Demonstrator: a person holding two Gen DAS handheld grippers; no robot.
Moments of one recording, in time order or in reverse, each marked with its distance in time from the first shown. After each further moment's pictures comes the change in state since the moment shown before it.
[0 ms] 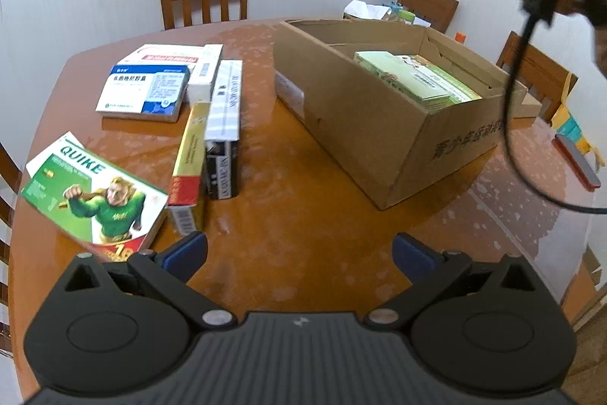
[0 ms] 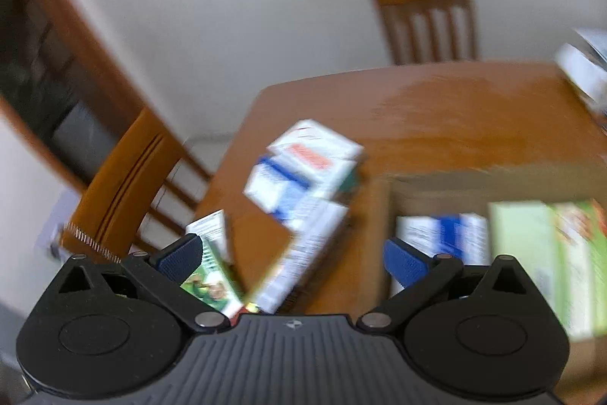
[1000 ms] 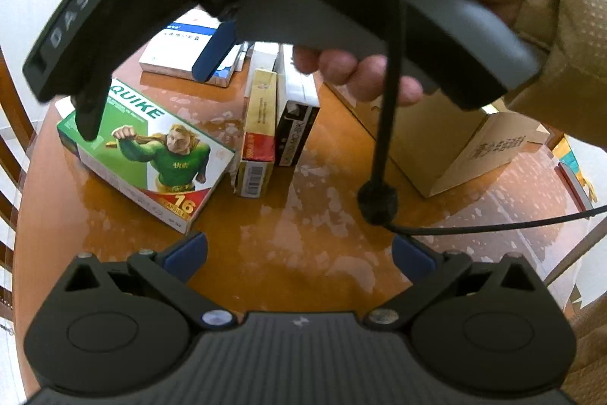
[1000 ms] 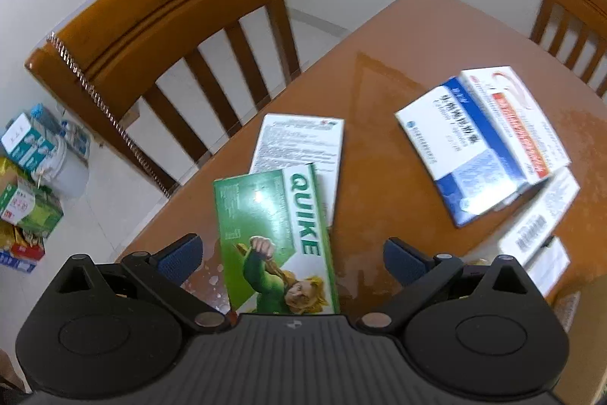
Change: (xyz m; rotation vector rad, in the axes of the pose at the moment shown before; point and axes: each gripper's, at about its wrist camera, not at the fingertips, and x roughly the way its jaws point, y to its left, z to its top) left arm -0.005 0.059 -0.027 -0.139 0.002 -0.032; right arm 0.196 0.131 -0.026 -0.424 0.346 -0.005
